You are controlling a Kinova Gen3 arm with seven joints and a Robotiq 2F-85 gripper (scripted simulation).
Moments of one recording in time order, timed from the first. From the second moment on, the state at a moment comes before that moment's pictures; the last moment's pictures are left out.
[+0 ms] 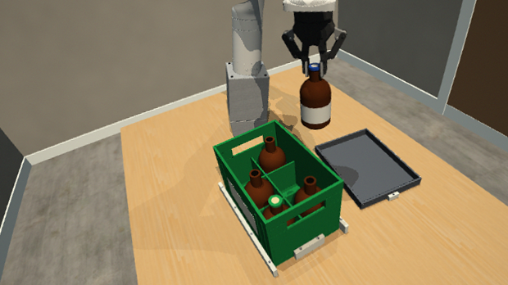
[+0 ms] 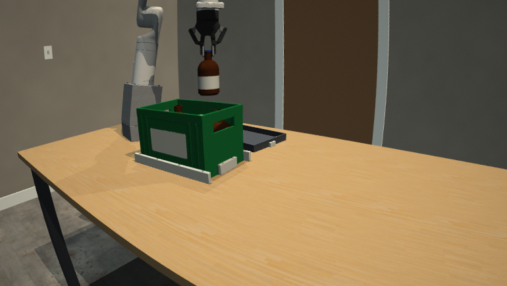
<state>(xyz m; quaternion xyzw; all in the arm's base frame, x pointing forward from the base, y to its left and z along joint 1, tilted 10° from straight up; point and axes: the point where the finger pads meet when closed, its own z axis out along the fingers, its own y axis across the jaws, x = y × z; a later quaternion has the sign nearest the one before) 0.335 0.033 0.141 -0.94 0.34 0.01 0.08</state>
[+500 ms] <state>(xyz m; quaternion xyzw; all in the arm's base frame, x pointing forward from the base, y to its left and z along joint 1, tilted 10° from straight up) 0.334 0.056 0.145 -0.94 0.34 0.01 0.08</state>
